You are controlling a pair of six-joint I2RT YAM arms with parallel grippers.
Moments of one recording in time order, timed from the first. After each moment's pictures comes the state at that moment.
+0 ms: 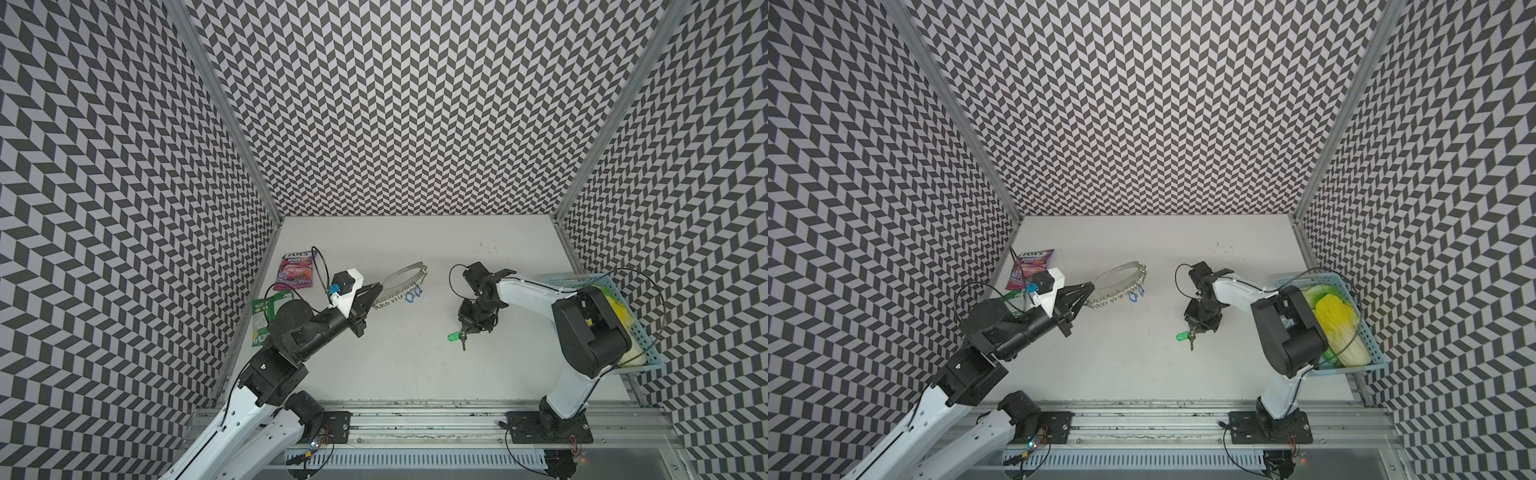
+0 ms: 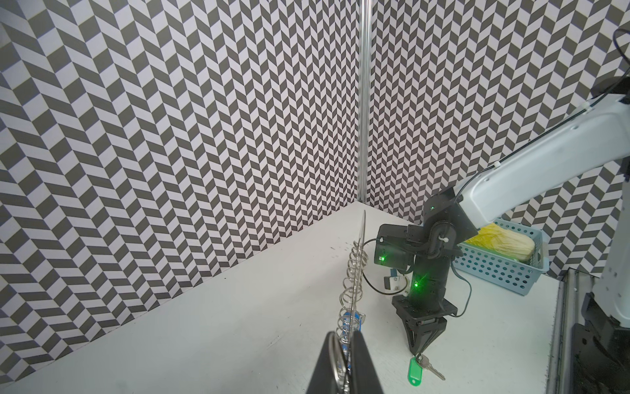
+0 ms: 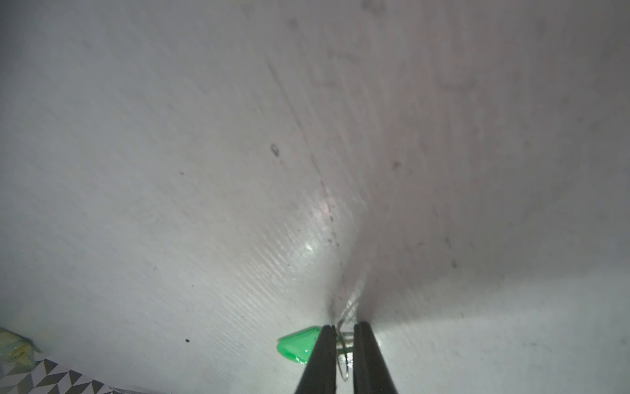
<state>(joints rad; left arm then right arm) -0.61 0.59 0.74 -0.17 0.21 0.03 0.45 1.78 1.07 -0.80 -0.31 0.90</state>
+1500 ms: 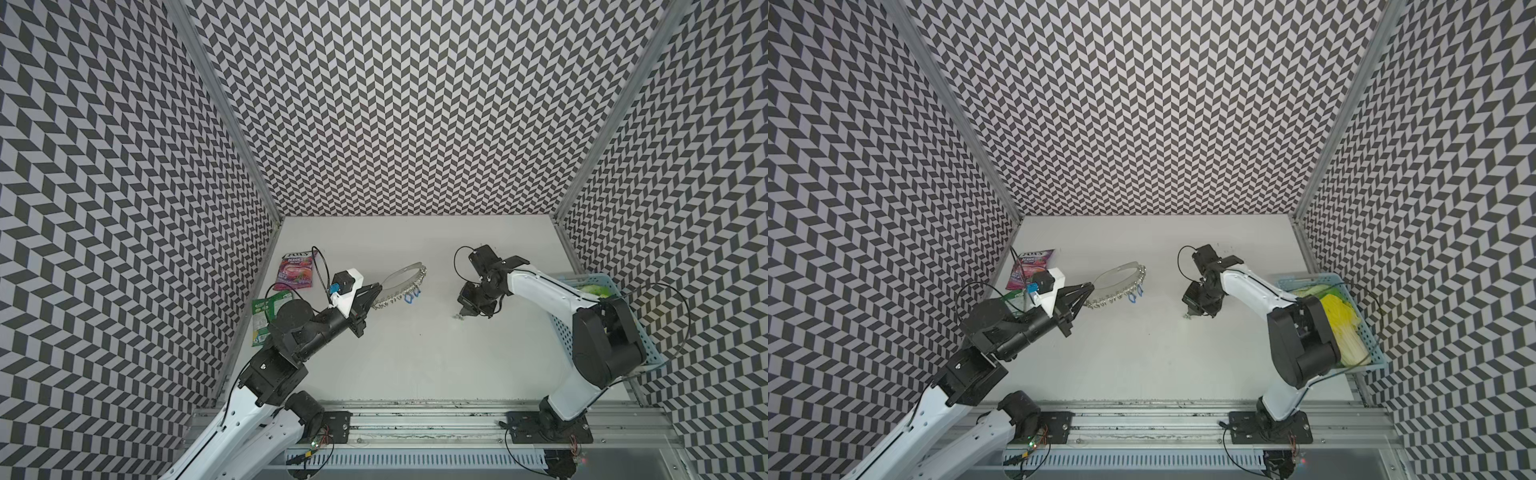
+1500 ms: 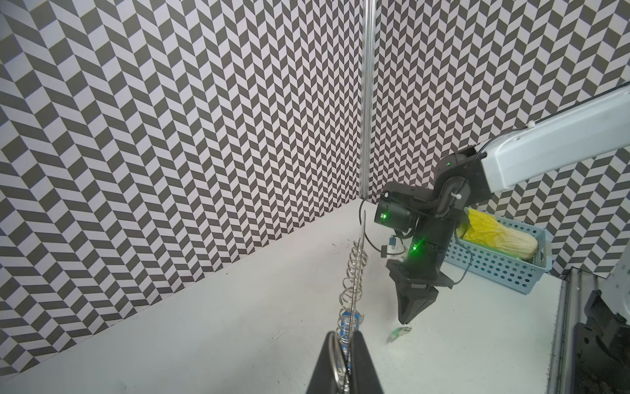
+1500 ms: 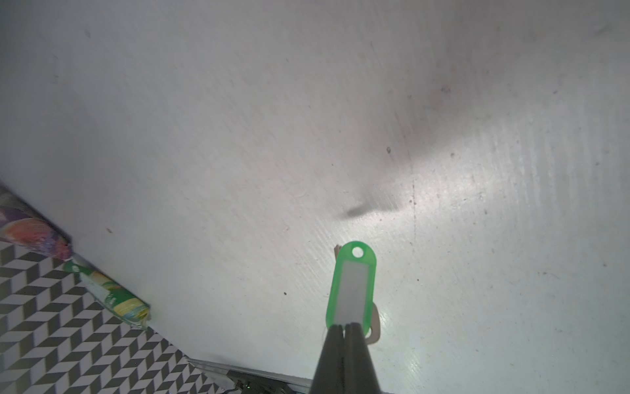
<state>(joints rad) -0.61 0.59 0.74 -0.18 0.21 0.03 0.40 1.68 1.22 -0.89 -0.36 0.98</state>
